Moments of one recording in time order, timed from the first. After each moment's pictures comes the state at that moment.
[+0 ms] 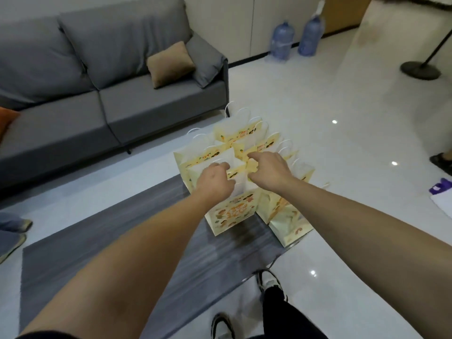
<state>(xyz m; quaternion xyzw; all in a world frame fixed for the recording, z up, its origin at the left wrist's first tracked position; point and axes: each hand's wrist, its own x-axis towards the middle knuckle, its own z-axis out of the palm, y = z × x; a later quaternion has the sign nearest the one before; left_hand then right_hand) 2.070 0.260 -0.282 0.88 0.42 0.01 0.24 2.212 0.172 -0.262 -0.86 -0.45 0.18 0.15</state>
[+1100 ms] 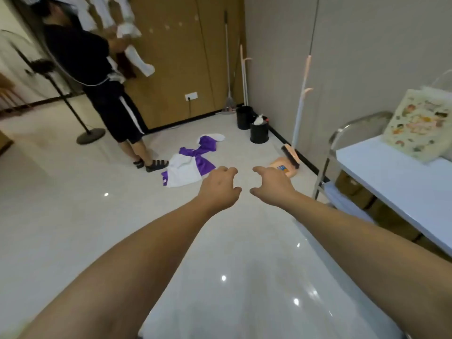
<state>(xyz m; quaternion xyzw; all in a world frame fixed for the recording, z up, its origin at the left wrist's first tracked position) 2.325 -0.491 -0.179 0.94 -0.32 -0.02 0.11 2.262 -0.642 -0.201 -0.95 0.20 -0.02 0.23</state>
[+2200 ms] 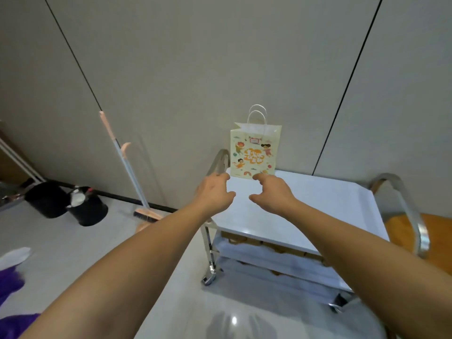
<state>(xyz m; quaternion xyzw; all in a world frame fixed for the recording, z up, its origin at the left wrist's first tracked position) 2.472 -1.031 -0.186 0.71 -0.67 -0.15 0.14 2.298 -1.053 -0.186 -0.74 0.63 -0.12 0.20</state>
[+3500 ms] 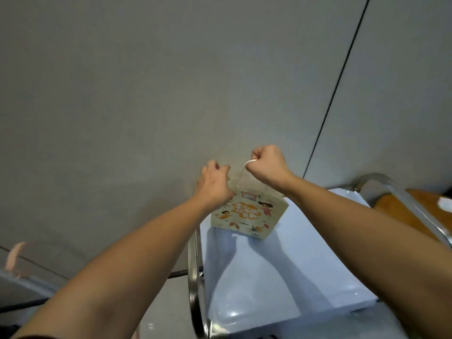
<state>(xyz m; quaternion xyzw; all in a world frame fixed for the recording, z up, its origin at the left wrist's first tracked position) 2.475 -1.380 -0.190 0.56 -0.81 -0.15 0.09 2.320 -1.339 -0.148 -0.55 0.73 -0.36 0.21</state>
